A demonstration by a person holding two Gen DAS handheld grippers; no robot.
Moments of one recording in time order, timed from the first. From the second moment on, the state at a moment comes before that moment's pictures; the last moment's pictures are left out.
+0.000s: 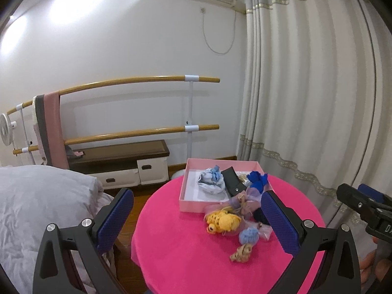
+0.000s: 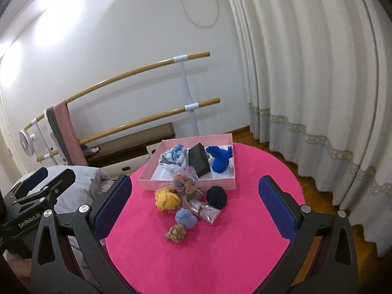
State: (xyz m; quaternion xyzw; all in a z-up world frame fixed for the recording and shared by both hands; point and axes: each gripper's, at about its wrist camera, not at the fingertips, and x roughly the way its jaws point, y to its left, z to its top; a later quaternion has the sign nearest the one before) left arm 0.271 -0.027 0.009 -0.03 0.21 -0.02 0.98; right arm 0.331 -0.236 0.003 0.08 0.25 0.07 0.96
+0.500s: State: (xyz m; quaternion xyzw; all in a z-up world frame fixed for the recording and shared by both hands) left arm 0.188 -0.028 0.004 -0.03 0.21 -0.02 0.98; right arm 0.261 -0.214 -0.004 0.06 0.23 0.08 0.97
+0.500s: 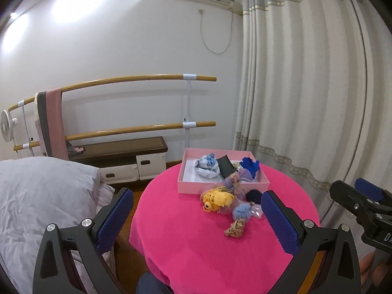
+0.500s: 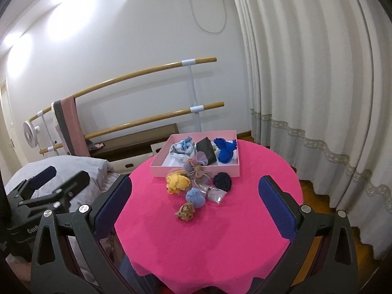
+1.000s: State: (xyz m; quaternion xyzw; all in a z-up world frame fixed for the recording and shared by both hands) left arm 0.176 -0.025 0.006 -0.03 0.21 -0.02 0.98; right arm 0.256 -0.213 -0.004 0.05 0.23 0.08 0.97
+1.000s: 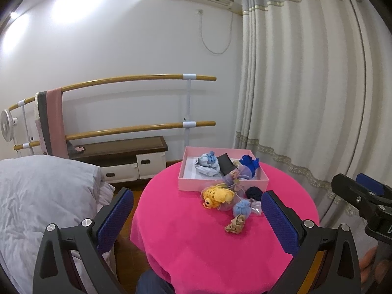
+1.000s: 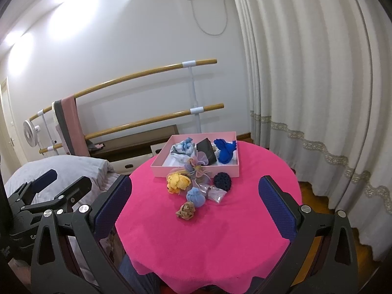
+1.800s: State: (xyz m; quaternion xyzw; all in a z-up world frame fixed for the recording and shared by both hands) left arm 0.215 -0.028 -0.028 -0.03 0.26 -0.03 0.96; right arm 0.296 -0.250 -0.050 0.07 0.29 0.05 0.95
